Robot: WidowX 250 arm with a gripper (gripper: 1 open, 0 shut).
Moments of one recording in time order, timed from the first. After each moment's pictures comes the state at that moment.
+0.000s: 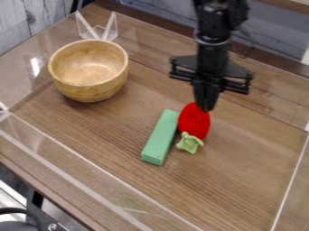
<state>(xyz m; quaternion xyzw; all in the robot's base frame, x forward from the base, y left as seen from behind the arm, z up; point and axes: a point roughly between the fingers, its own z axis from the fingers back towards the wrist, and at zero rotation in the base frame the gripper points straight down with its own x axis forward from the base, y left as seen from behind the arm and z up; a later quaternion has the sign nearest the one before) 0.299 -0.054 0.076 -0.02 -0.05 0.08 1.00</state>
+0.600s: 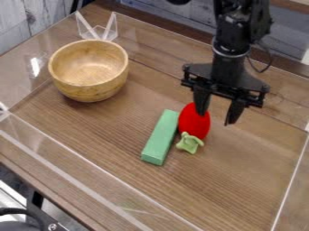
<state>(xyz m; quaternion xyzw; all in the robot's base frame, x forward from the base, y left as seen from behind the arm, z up) 0.294 -0.061 0.070 0.00 -0.05 0.08 1.00</state>
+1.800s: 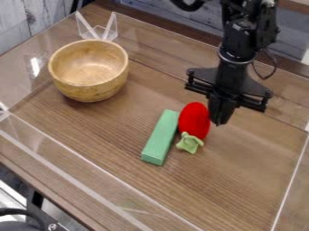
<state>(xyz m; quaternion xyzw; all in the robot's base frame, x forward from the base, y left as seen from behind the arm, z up) 0.299 -0.071 0.063 0.01 -0.05 0.08 1.00</state>
